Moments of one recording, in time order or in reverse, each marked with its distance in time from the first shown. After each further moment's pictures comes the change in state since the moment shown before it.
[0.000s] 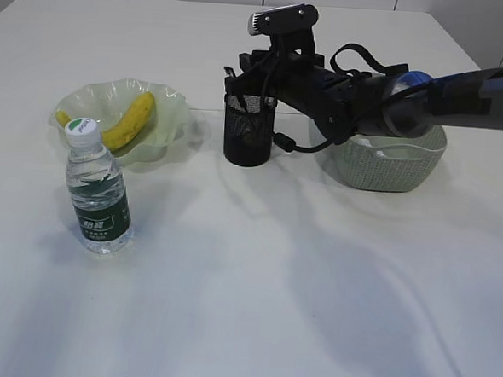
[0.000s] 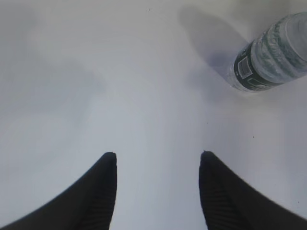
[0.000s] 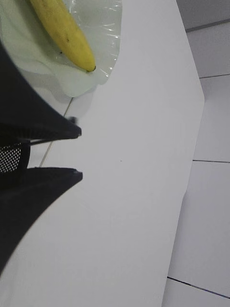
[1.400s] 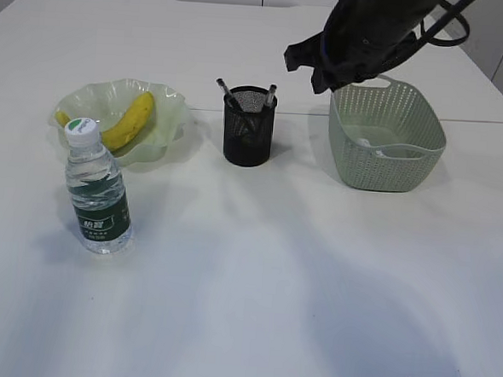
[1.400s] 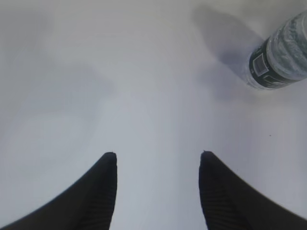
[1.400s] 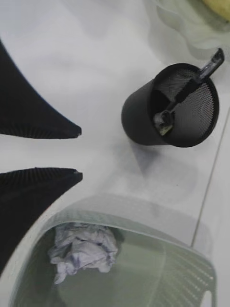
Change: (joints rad) left arm 0.000 0.000 0.000 0.047 0.012 0.000; right arm 0.000 -0.387 0.000 0.093 1.147 0.025
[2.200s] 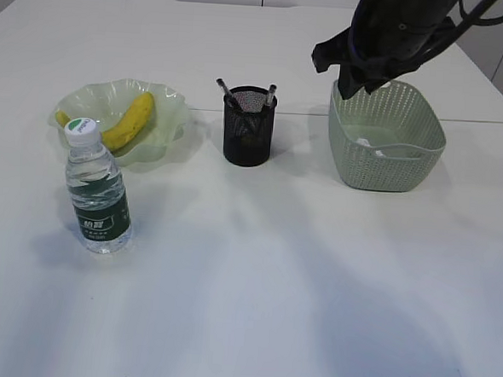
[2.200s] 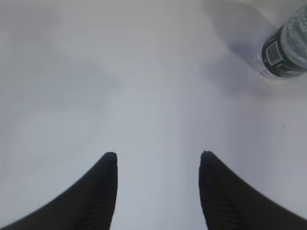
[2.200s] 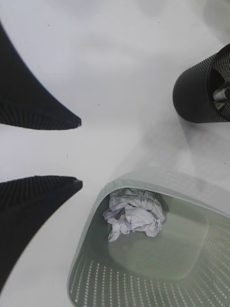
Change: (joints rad) left arm 0.000 0.000 0.000 0.026 0.030 0.000; right arm -0.004 -0.082 0.000 -0.050 0.213 -0.042
